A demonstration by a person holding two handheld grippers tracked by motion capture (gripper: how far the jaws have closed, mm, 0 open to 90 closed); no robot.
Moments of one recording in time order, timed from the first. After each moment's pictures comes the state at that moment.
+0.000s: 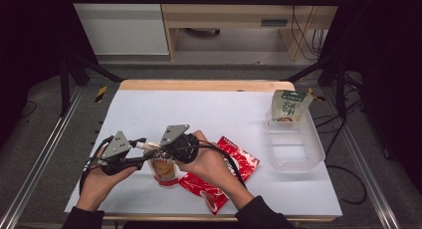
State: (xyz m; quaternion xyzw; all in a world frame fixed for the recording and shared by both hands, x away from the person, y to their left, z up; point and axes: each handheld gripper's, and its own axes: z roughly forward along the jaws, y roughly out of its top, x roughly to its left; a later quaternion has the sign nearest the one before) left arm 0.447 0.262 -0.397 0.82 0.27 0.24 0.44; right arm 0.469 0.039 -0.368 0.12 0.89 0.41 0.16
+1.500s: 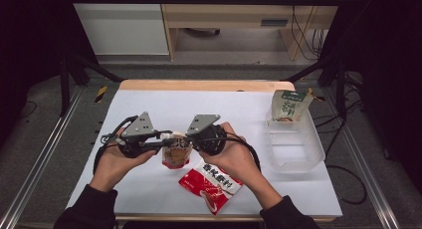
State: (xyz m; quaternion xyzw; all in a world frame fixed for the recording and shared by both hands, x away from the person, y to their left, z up) left arm 0.463 0.196 -0.326 0.87 0.18 0.18 0.43; right arm 0.471 -0.026 -0.337 0.16 0.88 0.40 0.19
